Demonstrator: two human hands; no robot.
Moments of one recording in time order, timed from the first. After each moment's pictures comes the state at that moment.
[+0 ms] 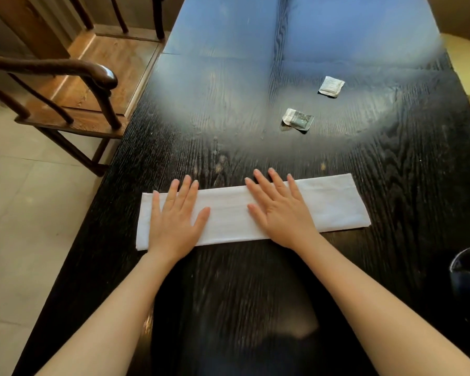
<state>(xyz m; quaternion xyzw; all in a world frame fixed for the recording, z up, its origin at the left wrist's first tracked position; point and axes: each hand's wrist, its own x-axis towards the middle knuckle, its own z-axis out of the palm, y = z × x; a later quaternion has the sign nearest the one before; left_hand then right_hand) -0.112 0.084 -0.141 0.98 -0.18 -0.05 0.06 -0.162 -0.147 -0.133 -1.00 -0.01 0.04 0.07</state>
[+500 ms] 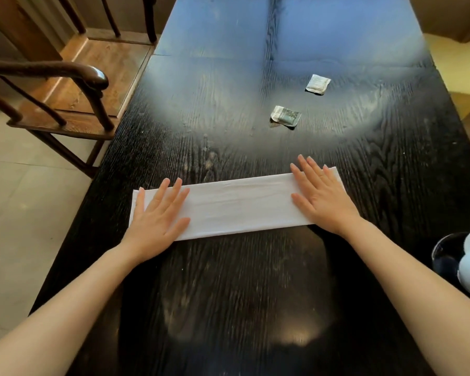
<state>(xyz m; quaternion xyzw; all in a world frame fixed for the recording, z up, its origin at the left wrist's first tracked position) -0.107 0.119 -0.133 0.94 -0.31 -0.11 0.07 -0.189 -0.246 -0.124 -1.00 -0.01 0.06 0.07</state>
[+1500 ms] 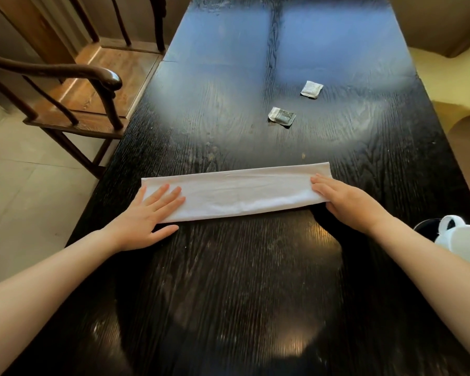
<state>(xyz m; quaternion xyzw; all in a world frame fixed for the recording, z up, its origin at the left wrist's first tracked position) -0.118 0.158 -0.109 0.90 -0.41 -0.17 -0.01 -0.242 -0.275 -0.091 -0.99 -0.09 0.02 0.08</state>
